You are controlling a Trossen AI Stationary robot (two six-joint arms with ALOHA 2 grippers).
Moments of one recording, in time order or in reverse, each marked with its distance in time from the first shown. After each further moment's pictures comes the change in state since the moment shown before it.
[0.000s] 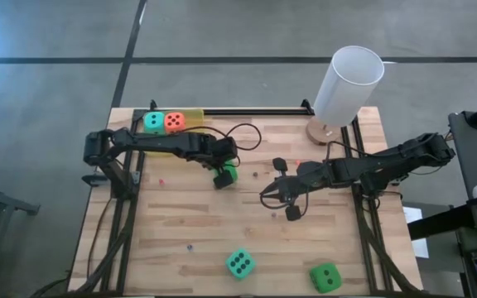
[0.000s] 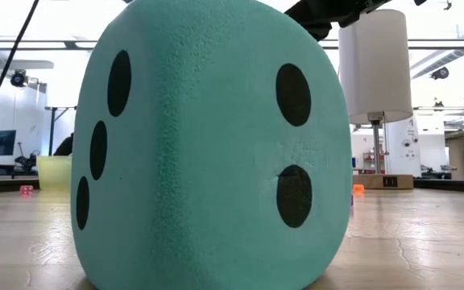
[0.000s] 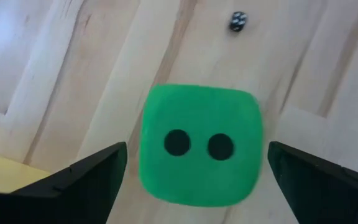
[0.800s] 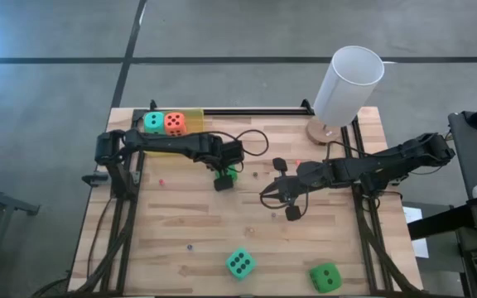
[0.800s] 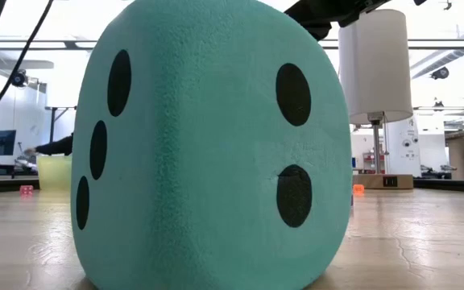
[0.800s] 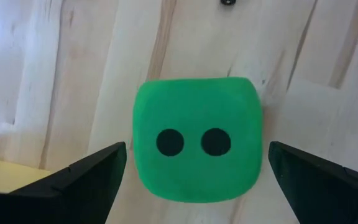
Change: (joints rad) left arm -0.013 0.105 0.124 -0.141 -0.025 0.095; right arm 0.000 0.000 0.000 0.003 0.000 0.000
